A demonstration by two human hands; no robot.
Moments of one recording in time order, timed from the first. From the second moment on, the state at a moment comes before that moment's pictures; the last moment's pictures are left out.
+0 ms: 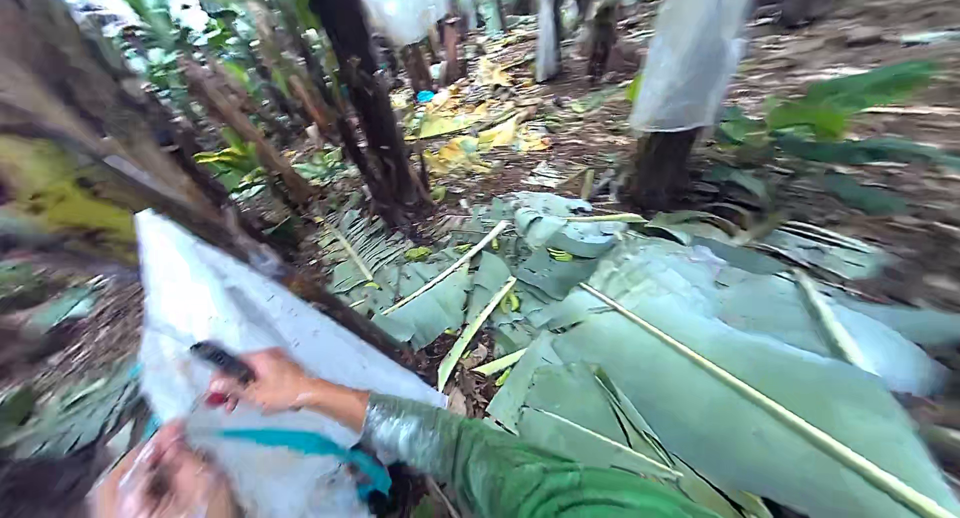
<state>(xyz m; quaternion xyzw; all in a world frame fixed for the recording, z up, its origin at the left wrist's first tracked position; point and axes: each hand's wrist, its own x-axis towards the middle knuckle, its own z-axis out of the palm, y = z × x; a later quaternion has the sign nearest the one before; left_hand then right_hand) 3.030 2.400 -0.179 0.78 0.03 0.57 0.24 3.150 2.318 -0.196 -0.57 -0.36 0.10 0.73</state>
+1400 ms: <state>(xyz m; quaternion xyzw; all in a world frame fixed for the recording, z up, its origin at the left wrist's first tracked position) 3.185 2.600 0.031 0.87 0.28 0.35 0.20 3.330 2.206 0.032 -0.32 -0.42 -0.15 0.83</state>
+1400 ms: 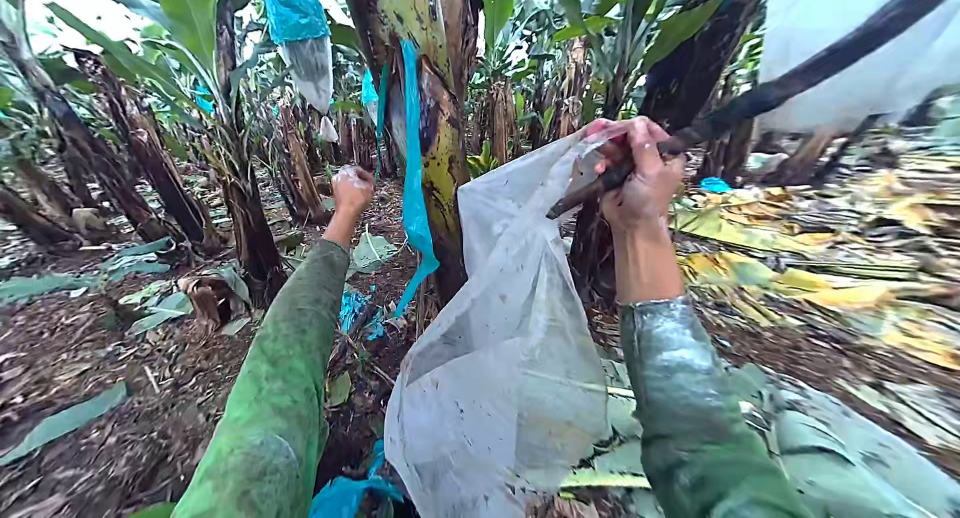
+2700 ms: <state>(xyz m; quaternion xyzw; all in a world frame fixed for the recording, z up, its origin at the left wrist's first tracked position) 2.968 2.455 -0.108 0.76 0.20 0.30 0.54 3.111 2.250 -0.118 -0.39 -0.55 0.19 0.72</state>
